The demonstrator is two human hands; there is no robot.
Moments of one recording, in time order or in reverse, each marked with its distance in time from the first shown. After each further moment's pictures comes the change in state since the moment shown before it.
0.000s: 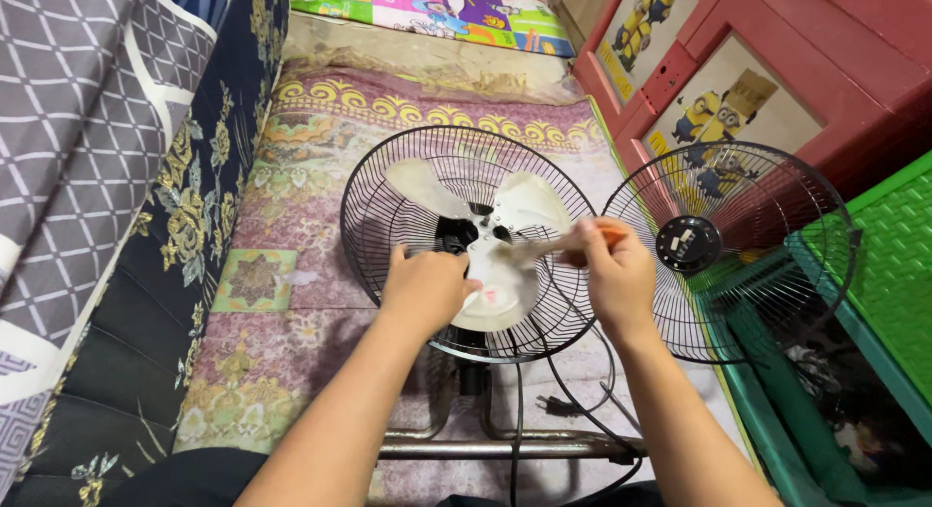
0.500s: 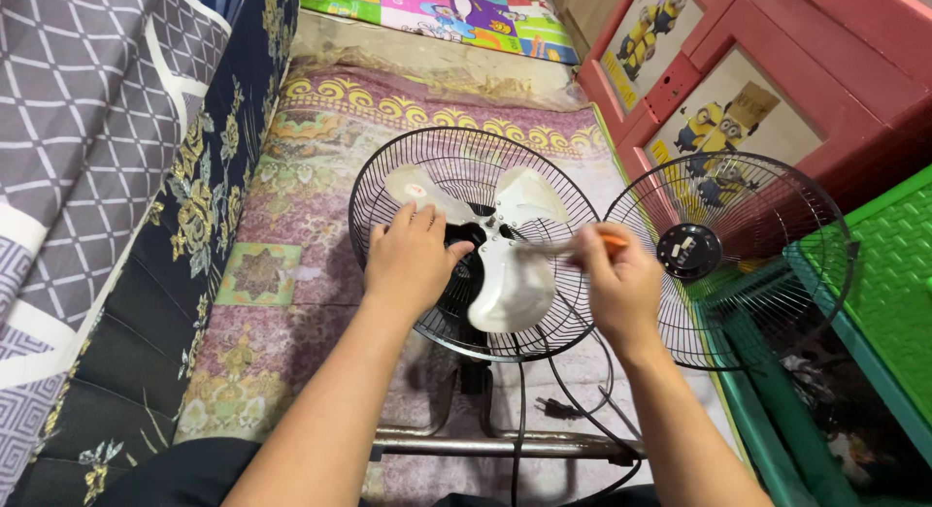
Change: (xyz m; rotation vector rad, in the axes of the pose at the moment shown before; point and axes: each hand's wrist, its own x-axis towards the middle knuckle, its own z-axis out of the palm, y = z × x) left_hand -0.001 -0.014 -0.028 0.043 0.182 -0.144; right_hand -0.009 -0.020 0.003 -0.175 0.014 -0.076
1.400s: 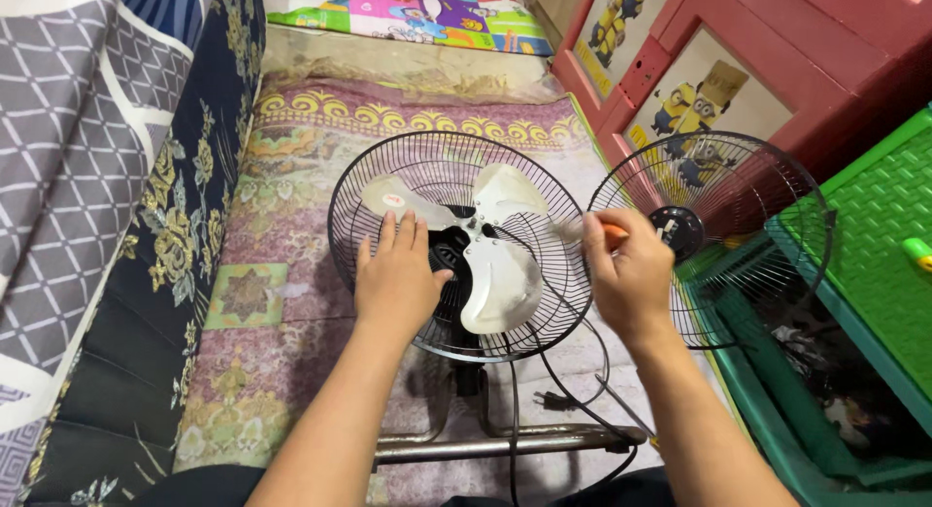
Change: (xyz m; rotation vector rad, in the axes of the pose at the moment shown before) left_hand -0.006 0.004 0.020 0.065 -0.012 0.002; right_hand -0.003 -0.014 -0.020 -0.165 0.063 -0.112
